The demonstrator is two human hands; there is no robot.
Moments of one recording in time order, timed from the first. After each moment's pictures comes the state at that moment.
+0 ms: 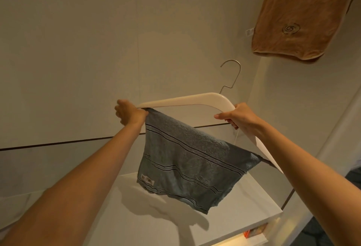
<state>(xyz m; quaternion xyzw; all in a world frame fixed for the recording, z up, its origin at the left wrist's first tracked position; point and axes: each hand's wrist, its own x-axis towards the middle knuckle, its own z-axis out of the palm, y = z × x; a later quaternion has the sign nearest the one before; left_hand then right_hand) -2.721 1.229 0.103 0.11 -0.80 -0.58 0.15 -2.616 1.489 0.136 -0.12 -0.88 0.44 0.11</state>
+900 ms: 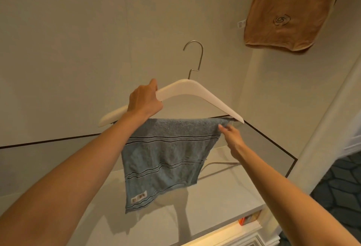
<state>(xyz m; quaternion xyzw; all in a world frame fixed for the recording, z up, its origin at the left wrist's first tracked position) -2.681 1.255 0.135 -0.20 -0.93 -0.23 0.23 -2.602 1.489 0.039 -0.26 -0.72 0.63 0.17</state>
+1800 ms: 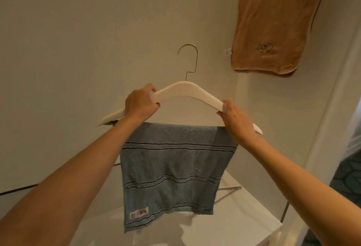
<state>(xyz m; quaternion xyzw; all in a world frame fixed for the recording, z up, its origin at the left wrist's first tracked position) -2.742 1.254 0.177 -0.24 -0.88 -0.29 0.30 -2.626 1.485 0.140 -0.10 -0.94 0.08 0.33</state>
